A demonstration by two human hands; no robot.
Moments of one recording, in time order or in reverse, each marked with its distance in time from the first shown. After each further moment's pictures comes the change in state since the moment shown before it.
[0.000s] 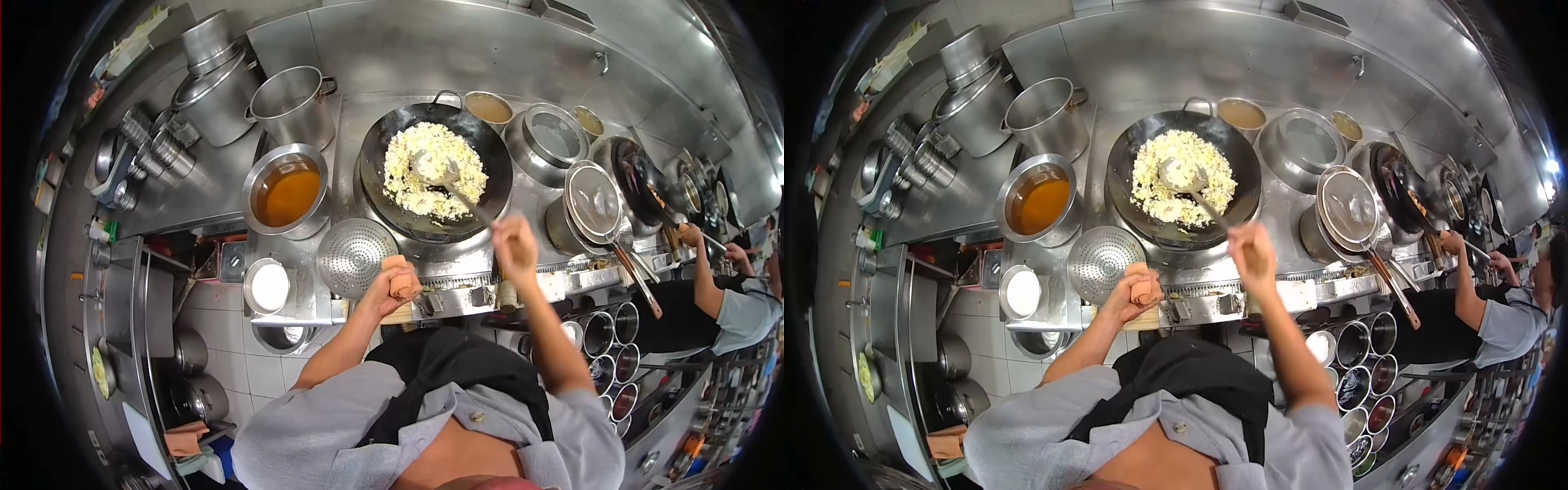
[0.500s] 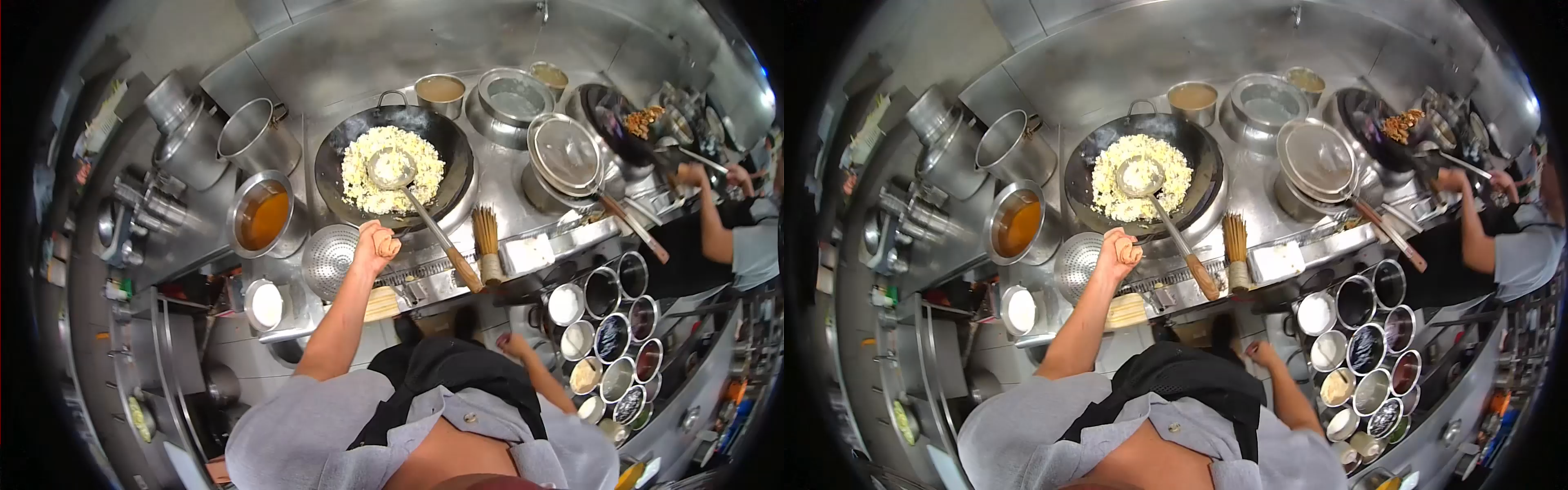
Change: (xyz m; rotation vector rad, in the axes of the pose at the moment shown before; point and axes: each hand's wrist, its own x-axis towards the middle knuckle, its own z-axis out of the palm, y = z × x) left_hand 0.077 0.015 0.075 0.037 0.130 0.188; right_hand -0.440 0.085 -0.118 -0.248 -0.579 1.286
